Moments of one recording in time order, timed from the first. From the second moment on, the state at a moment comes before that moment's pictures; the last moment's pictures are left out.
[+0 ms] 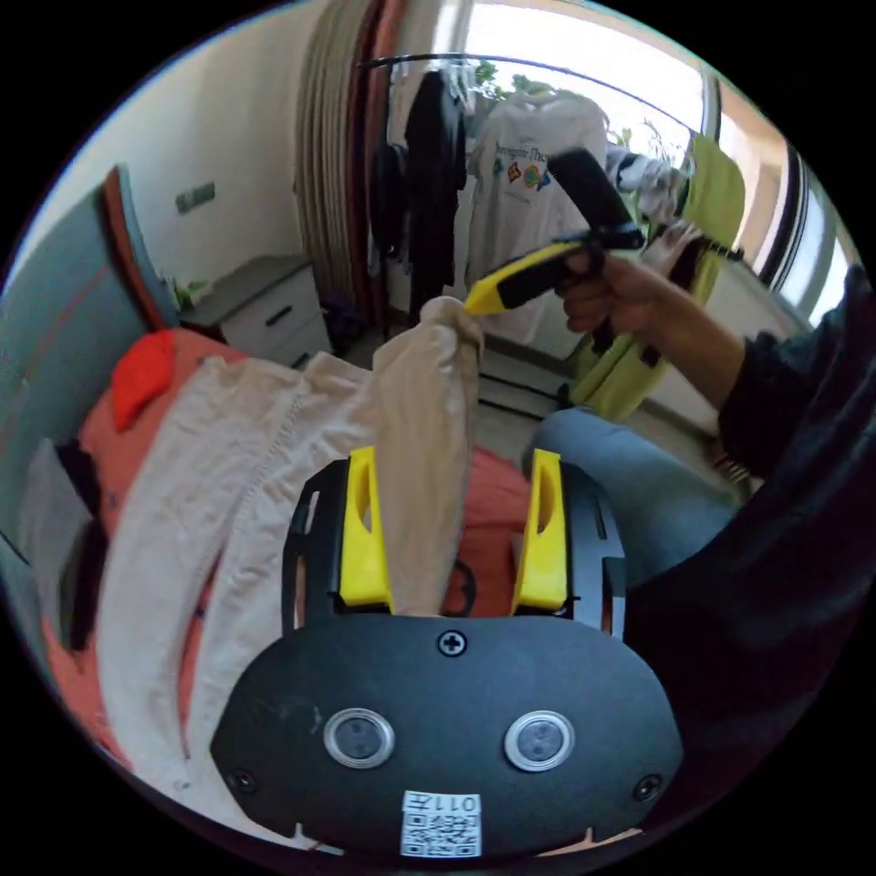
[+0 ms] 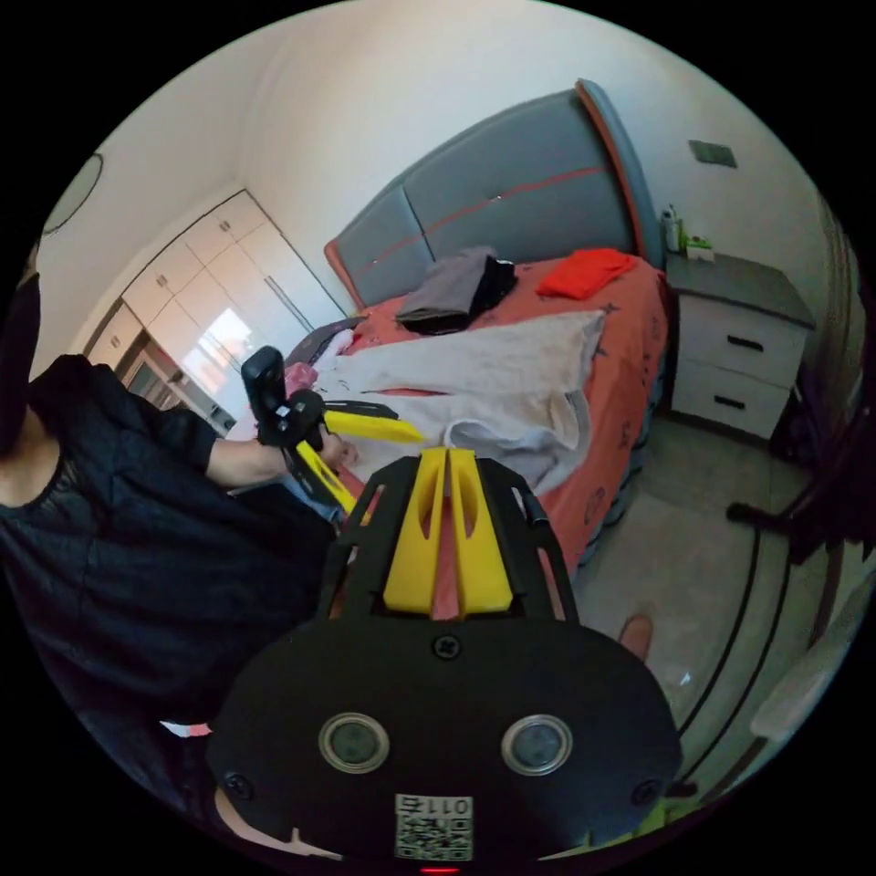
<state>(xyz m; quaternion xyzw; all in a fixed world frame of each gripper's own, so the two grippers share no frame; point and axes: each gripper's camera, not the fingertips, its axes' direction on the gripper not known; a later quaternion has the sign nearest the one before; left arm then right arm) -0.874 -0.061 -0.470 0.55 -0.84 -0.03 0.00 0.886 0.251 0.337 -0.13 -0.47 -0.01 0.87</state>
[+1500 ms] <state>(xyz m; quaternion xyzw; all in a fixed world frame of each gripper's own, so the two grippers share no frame) -0.911 -0.049 -0.249 0.73 -0.68 0.06 -0.01 0.517 0.113 0.298 -0.04 -0.04 -0.54 0.84</state>
